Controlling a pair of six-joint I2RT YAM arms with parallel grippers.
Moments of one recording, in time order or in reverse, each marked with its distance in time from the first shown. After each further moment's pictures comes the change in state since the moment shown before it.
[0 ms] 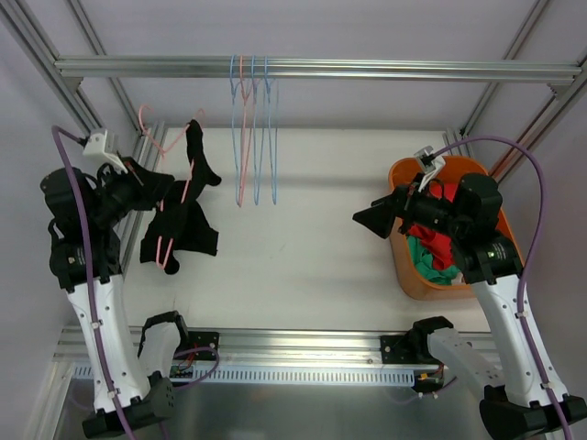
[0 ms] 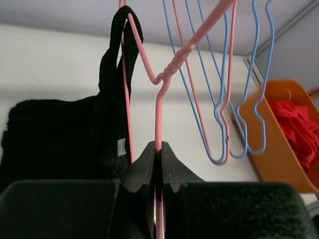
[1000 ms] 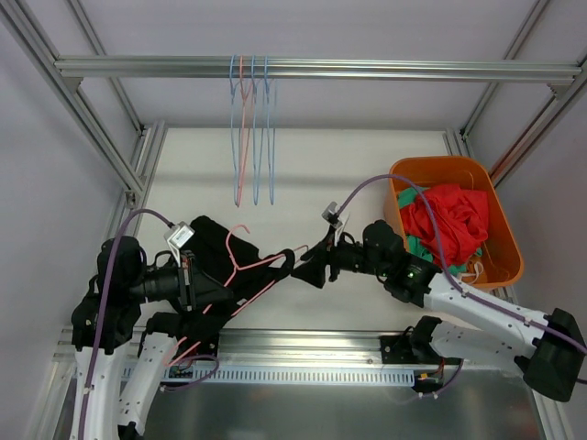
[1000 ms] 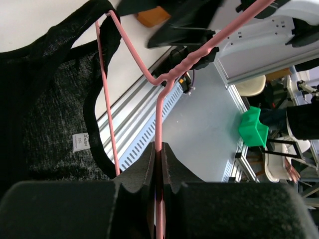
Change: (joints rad) left arm -0.415 -0.465 -0.452 -0.380 0.396 -0.054; right arm 0.687 0.097 -0.460 0.581 0.342 0.082
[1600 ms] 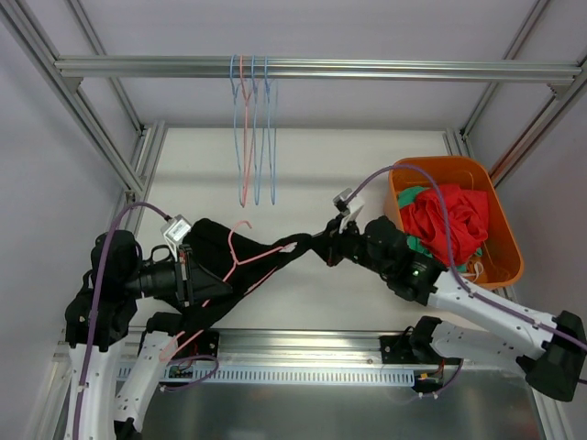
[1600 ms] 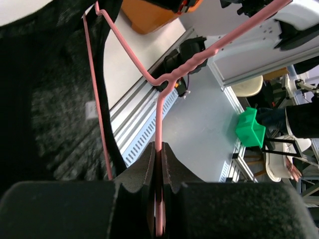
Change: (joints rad) left arm -0.011 0.044 0.076 -0.001 0.004 -0.004; right arm 0.039 0.037 0.079 -0.036 0.350 -0.054
